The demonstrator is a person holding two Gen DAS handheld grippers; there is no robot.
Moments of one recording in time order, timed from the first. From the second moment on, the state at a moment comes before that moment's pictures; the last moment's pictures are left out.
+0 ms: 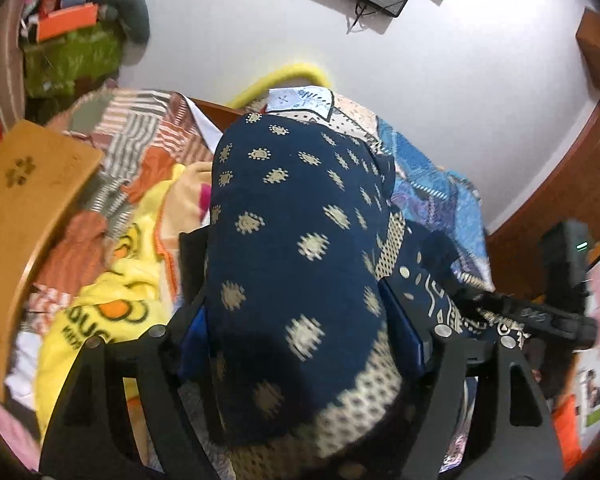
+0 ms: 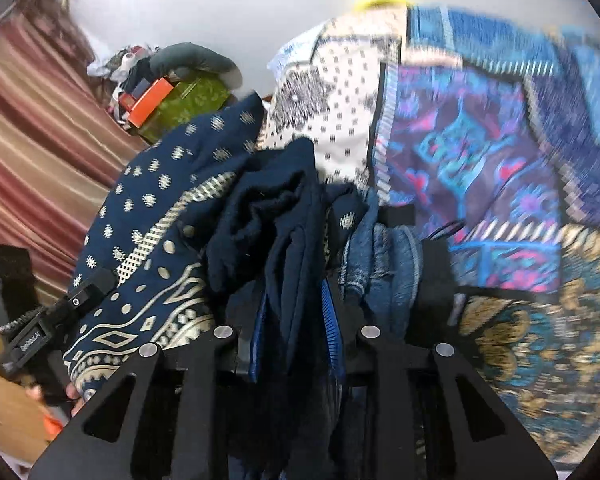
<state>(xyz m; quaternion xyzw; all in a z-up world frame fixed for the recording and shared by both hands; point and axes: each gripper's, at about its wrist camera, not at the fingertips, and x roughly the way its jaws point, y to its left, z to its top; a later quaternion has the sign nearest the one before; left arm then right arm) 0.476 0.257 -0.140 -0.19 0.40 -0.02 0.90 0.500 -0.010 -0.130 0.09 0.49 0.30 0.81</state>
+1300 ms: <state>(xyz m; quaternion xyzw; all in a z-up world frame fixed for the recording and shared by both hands) 0.056 0.085 0.101 -0.03 0.05 0.06 1.00 0.121 -0.092 0.100 0.02 0.06 0.25 0.97</state>
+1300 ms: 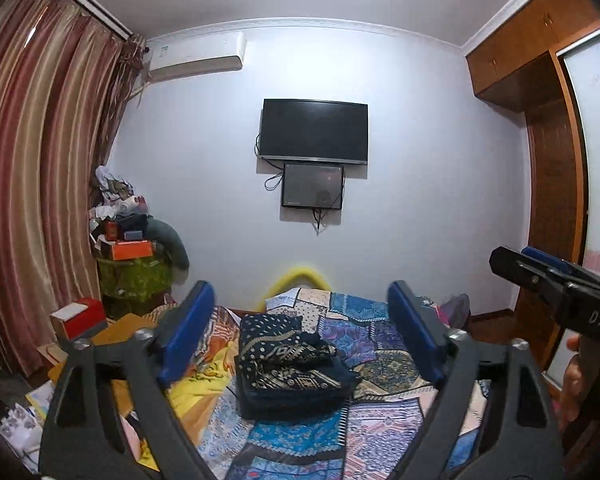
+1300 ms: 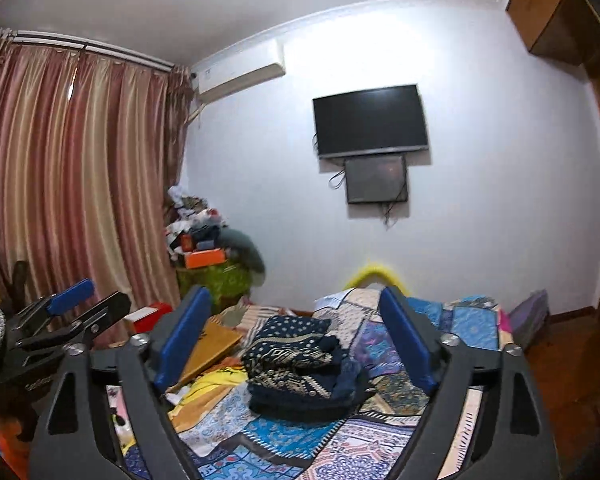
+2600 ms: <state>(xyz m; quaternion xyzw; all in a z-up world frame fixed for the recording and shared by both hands) 0.050 0.071 0.082 -0.02 0.06 0.09 0.99 0.118 -0.102 0.084 0.02 0.10 0.24 0.97</state>
